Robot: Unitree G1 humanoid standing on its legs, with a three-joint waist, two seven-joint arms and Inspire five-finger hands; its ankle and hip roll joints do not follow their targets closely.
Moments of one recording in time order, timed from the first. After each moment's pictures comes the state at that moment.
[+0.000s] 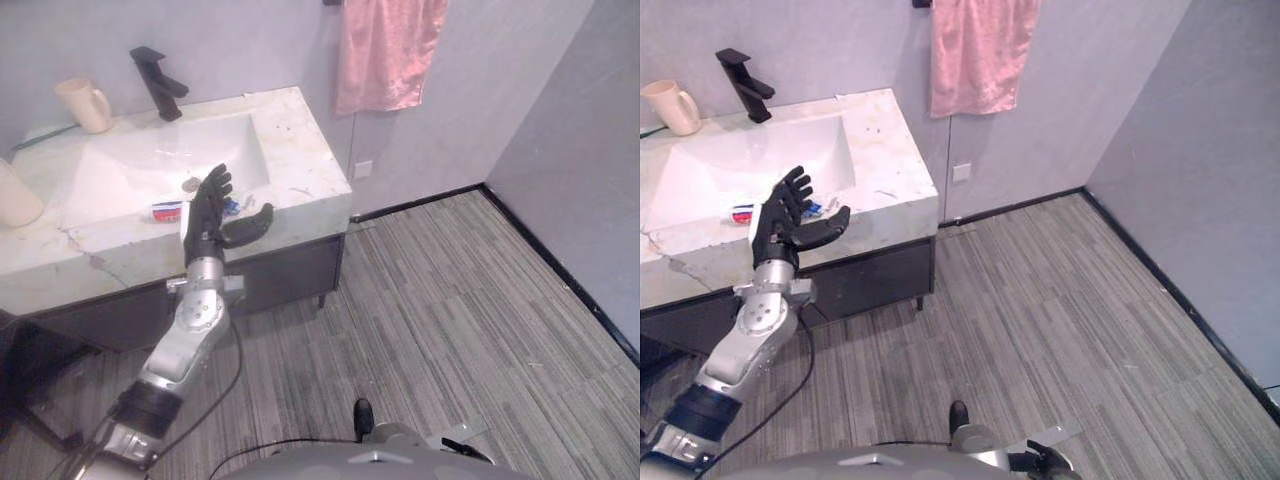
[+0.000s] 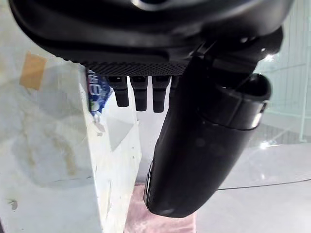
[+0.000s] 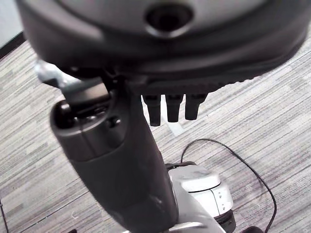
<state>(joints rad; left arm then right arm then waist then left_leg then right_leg) -0.12 0.49 -0.25 -0.09 -0.36 -0.05 0.52 0.08 -0.24 0.17 1.24 0.39 -0.02 -0.03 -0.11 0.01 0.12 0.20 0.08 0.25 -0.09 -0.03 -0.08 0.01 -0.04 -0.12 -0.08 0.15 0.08</state>
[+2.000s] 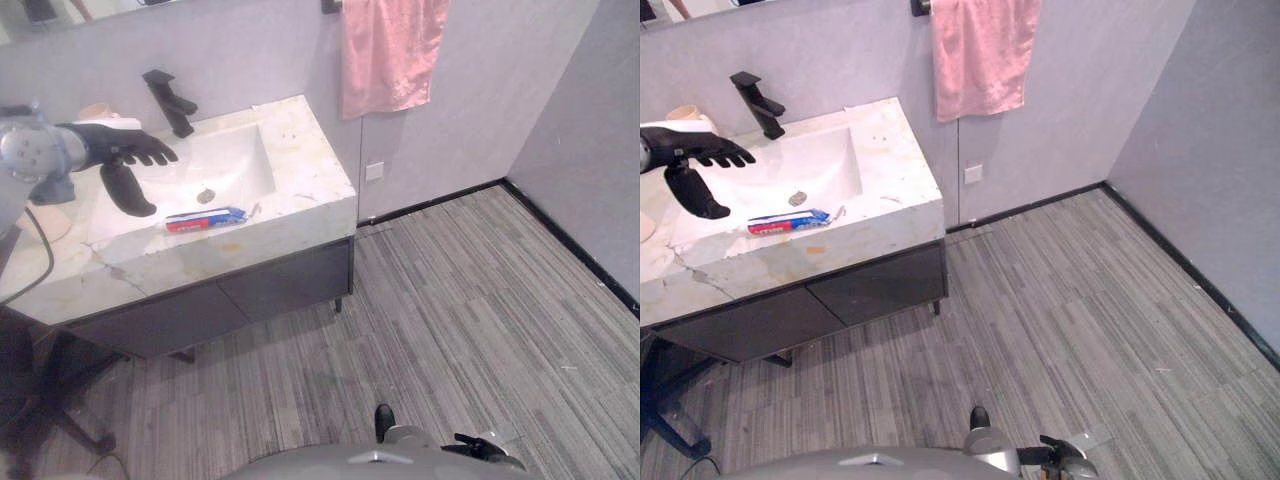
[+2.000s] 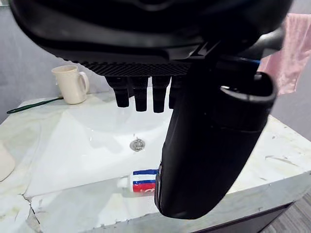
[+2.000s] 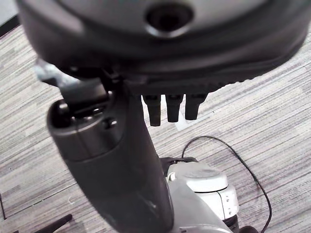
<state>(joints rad) -0.91 1.36 -0.67 0.41 0.05 0.03 -0.63 0.03 -0.31 0.21 1.25 0.37 0.04 -0.02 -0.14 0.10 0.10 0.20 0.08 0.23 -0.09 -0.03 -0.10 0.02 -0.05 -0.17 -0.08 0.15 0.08</state>
